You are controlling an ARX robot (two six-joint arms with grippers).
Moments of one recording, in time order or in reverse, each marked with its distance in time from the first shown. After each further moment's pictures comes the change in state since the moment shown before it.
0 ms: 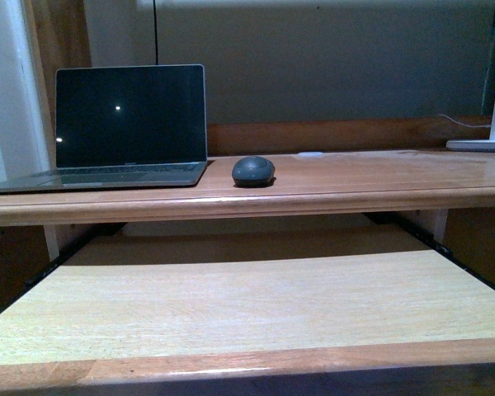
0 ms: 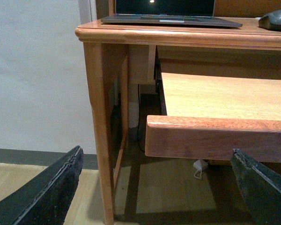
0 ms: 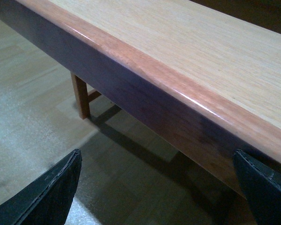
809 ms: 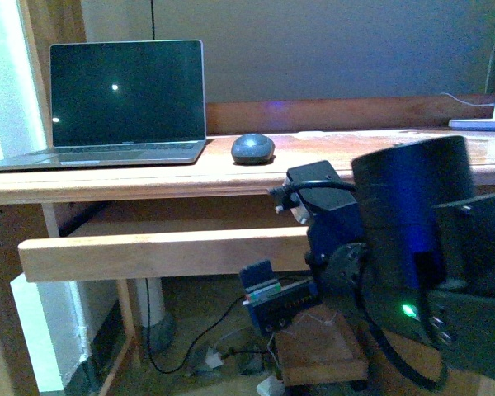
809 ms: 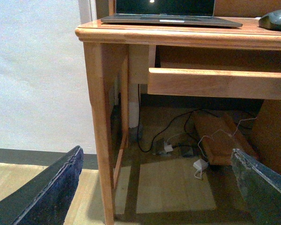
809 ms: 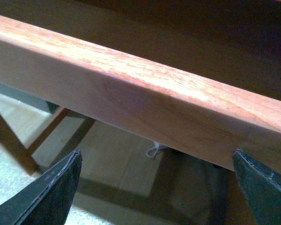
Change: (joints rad) left arm 0.000 0.000 0.000 0.000 0.000 0.000; right arm 0.277 0.768 0.702 0.121 0.565 0.226
